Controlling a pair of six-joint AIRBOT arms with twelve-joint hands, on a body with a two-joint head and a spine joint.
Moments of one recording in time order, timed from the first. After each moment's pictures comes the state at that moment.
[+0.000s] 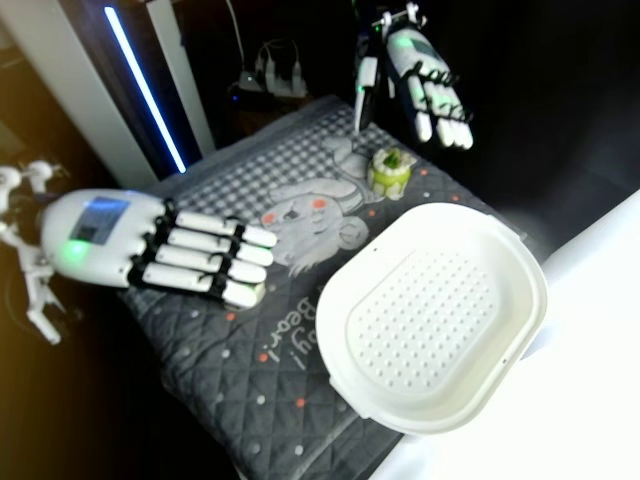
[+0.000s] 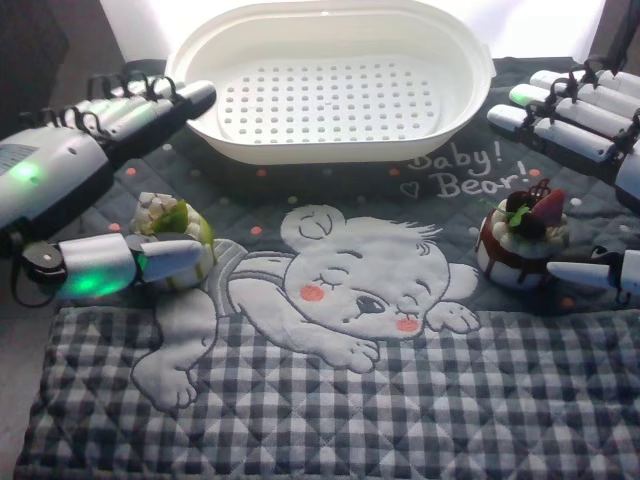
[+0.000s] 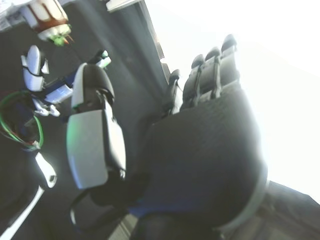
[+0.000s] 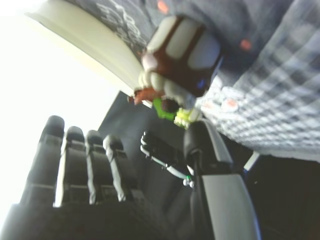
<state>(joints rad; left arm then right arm) 0.83 -0.91 1.04 -0.15 -1.01 1.01 -0.63 -0.86 1.01 0.03 0.91 -1.07</state>
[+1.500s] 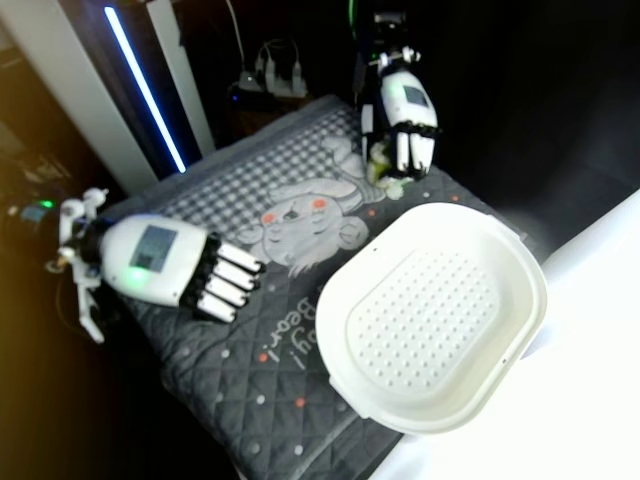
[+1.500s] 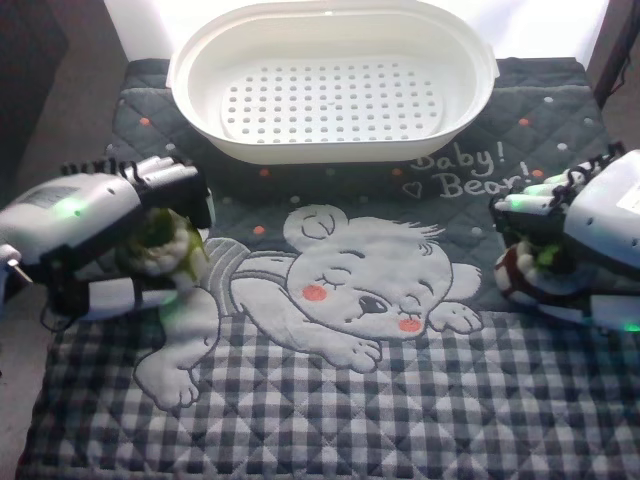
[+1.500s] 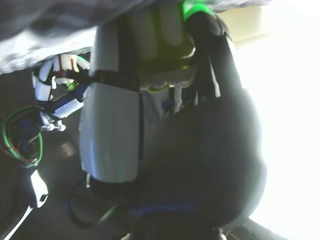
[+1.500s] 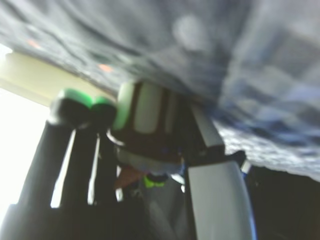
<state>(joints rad) 0.83 -0.98 1.10 -0.19 -0.86 1.00 -0.63 -0.95 1.05 0.04 0.77 -1.06</state>
